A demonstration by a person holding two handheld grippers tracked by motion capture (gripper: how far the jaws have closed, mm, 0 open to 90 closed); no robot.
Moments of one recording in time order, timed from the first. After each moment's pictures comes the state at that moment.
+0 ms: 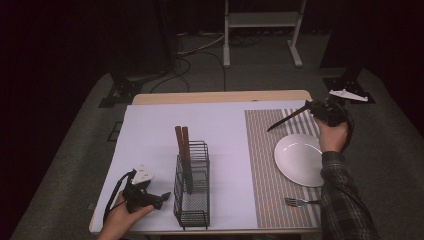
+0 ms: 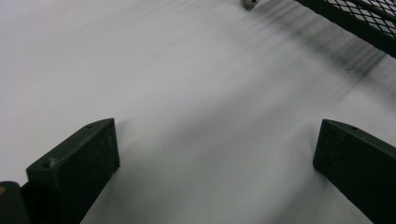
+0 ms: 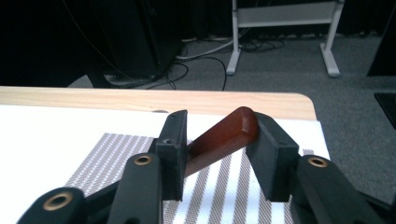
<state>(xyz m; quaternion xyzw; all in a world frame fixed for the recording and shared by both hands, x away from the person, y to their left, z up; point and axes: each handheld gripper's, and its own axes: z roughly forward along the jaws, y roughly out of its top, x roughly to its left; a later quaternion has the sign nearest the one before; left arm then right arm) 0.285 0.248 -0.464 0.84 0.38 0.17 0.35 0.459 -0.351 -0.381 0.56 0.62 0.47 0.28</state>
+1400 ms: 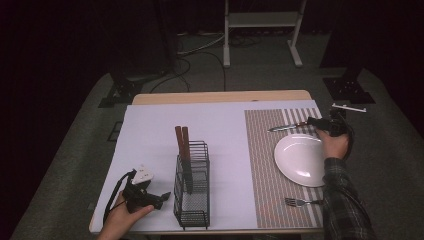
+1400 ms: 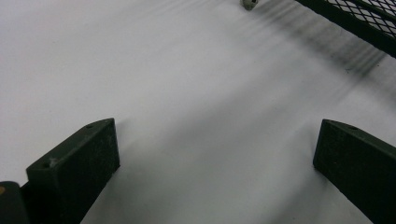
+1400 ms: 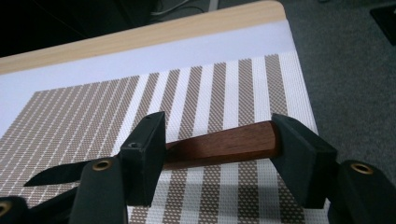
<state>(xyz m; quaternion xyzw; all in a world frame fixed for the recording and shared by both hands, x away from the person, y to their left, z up) 0.285 0.248 -0.464 0.84 0.38 0.17 0.35 0.473 -0.387 -0.447 0.65 0.60 0.41 0.20</state>
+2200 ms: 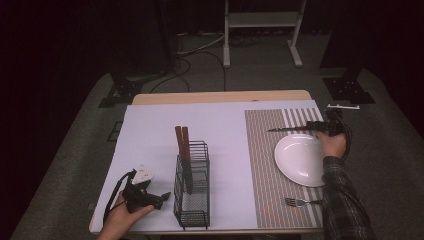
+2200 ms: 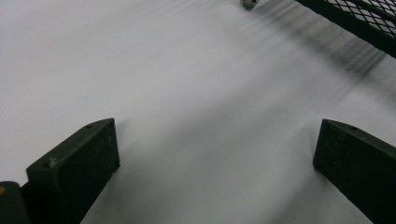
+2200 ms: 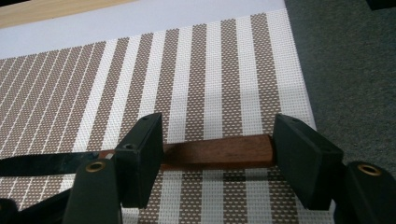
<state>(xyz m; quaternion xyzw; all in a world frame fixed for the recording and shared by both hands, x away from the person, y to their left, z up) 0.285 0.248 -0.464 0.84 0.38 0.17 0.35 0.481 -0.382 -0.451 0.69 0.62 0.34 0.19</state>
